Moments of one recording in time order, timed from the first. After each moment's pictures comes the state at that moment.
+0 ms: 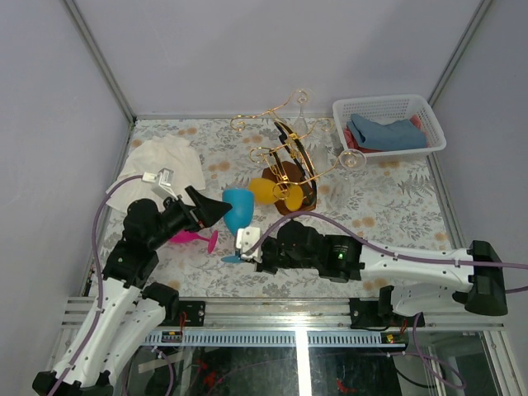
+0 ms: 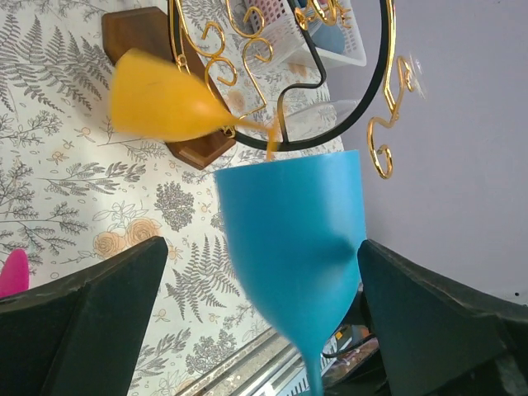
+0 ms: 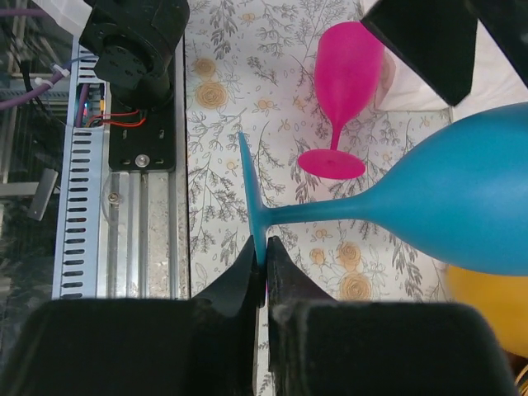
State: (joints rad) left arm -0.32 0.57 0.64 -0.32 0.37 -0.81; right arm 1.33 1.26 0.98 -0.12 -0.07 -0.24
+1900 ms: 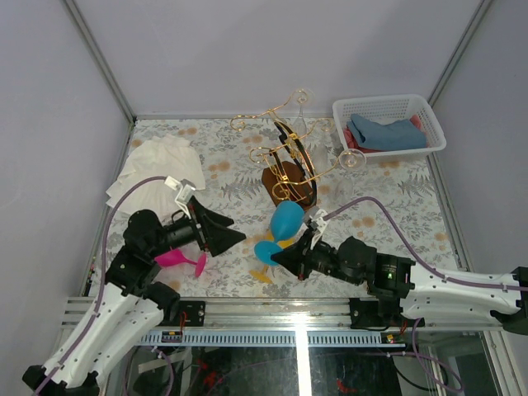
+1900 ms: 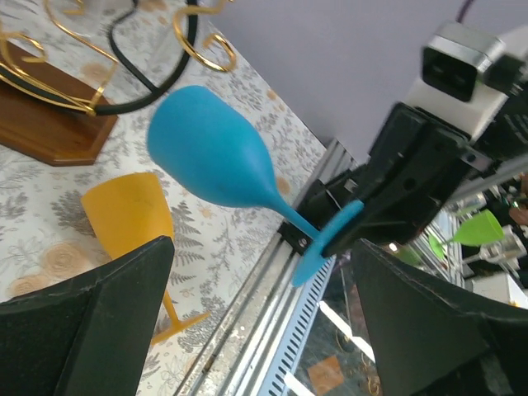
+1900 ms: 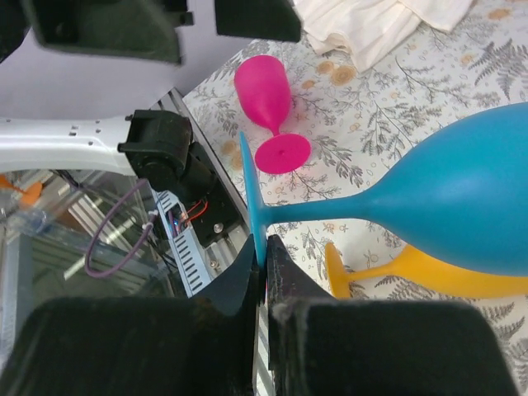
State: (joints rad) left arm -0.46 0.48 0.58 -0.16 0.64 -0.61; right arm 1.33 0.79 0.60 0.03 0.17 0.45
